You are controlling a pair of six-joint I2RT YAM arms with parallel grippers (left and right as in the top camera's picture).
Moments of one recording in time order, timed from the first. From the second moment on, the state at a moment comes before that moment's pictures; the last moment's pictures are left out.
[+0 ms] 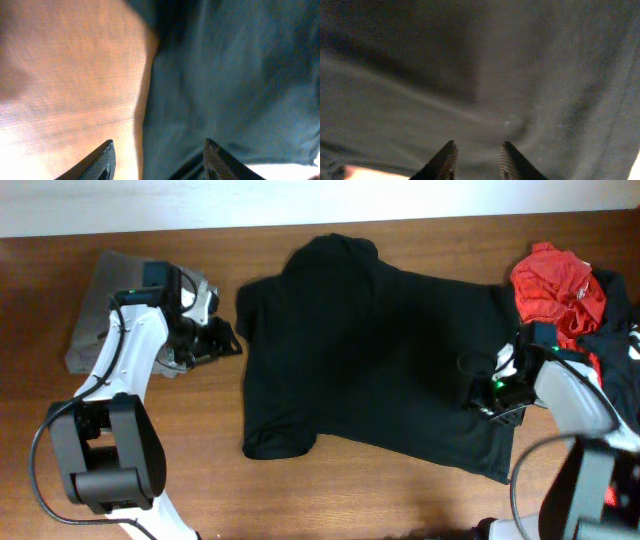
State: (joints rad) left arm 0.02 1.94 1.49 -1.02 0.40 -0.07; right arm -0.27 1.58 0.98 -0.92 -0.28 0.19
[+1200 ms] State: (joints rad) left arm 0.00 1.91 1.10 -1.09 0.14 -0.29; right arm -0.28 1.54 0.99 -1.11 -0.19 0.41
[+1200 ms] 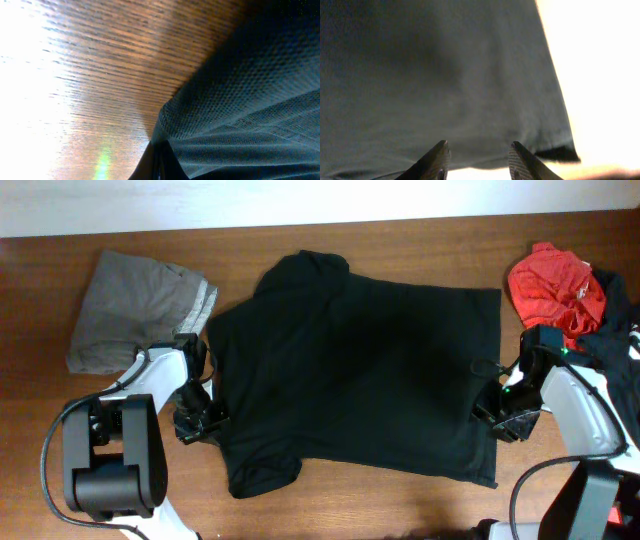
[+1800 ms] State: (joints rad) left arm 0.00 1.91 1.10 -1.08 0.14 -0.29; right arm -0.43 1.56 0.68 -1.02 -0.32 0.44
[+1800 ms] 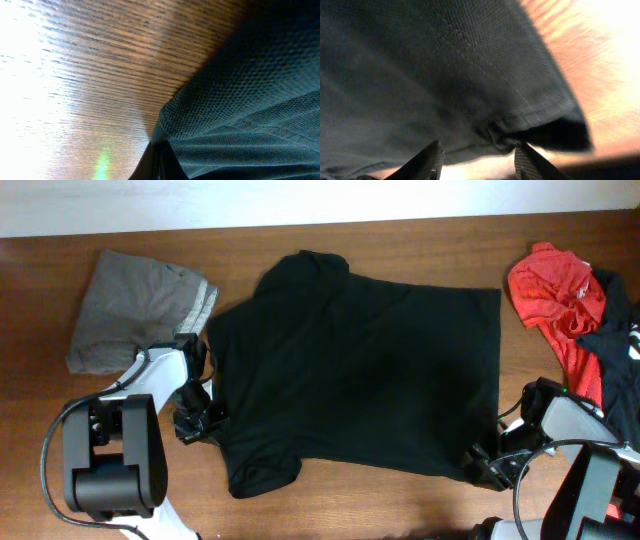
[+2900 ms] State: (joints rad) left arm 0.00 1.68 1.18 -1.03 0.22 -0.10; right arm -0.43 1.49 0.99 -1.20 -0.33 0.18
